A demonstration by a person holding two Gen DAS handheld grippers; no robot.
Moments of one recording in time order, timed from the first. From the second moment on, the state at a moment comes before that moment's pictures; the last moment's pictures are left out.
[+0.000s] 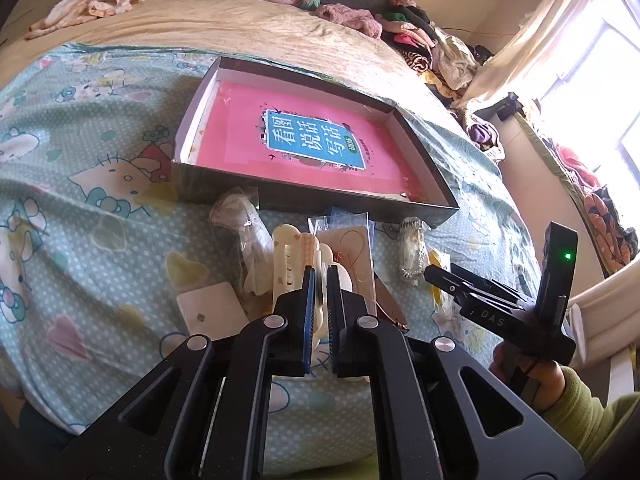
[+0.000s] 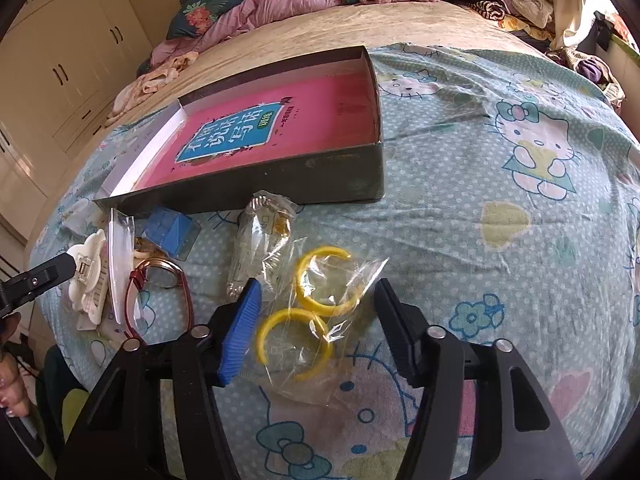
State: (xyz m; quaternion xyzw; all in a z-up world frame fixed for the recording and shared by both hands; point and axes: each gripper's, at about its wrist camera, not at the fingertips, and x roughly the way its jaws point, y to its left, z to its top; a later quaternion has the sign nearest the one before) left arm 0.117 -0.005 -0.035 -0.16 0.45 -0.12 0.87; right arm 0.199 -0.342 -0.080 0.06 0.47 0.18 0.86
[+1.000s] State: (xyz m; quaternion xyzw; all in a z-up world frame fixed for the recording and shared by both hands) left arm 0.169 0.029 0.011 -0.17 0.40 -0.11 0.89; right arm 0.232 -0.329 -0.007 0.07 0.38 0.22 0.90
